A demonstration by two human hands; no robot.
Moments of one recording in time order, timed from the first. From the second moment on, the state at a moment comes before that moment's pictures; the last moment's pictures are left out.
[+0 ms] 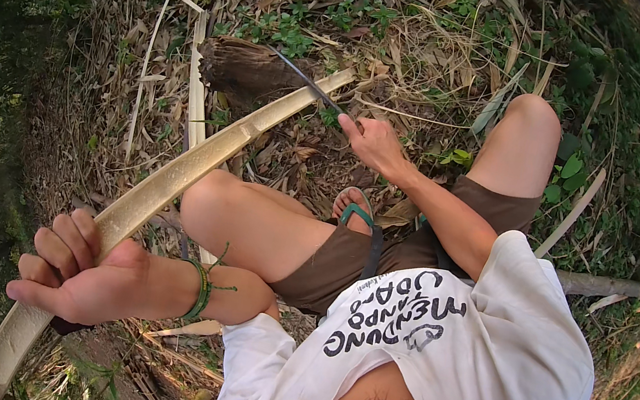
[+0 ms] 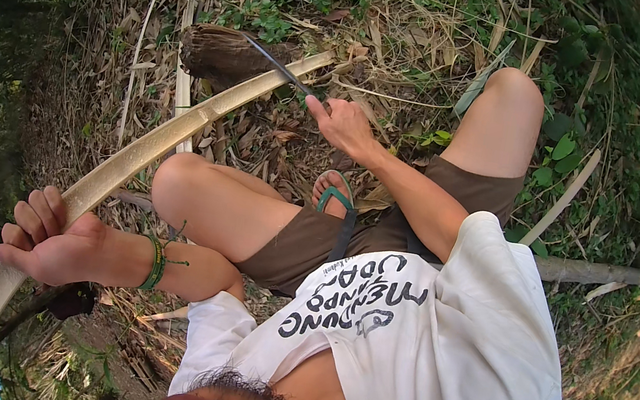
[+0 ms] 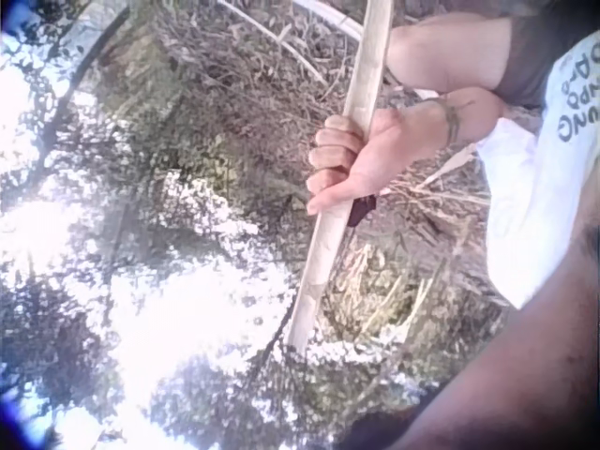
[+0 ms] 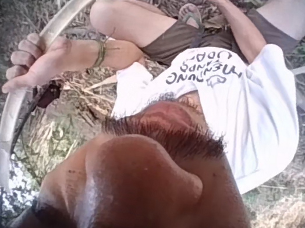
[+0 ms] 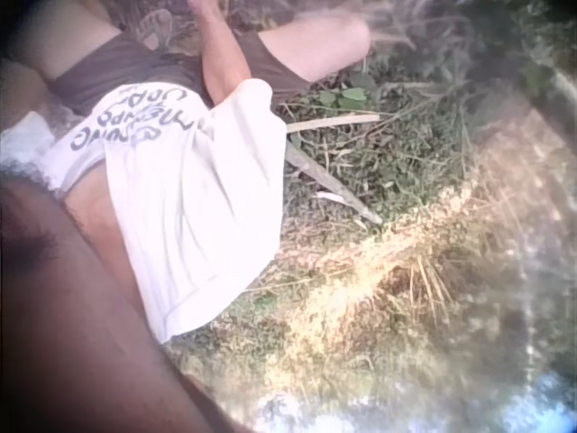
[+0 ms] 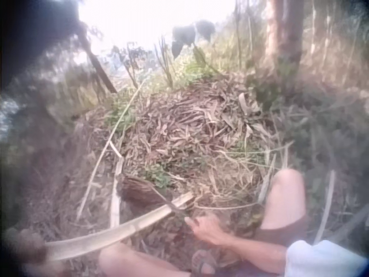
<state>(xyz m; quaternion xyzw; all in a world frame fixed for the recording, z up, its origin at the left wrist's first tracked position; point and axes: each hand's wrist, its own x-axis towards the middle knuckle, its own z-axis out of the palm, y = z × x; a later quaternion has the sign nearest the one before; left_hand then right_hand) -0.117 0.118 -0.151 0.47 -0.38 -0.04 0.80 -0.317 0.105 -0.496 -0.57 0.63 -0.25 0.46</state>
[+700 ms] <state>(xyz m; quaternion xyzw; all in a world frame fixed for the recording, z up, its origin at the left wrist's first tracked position) -0.124 0.112 -0.148 0.46 -0.39 -0.04 0.80 -0.347 0.095 -0.573 -0.46 0.74 -0.15 0.47</state>
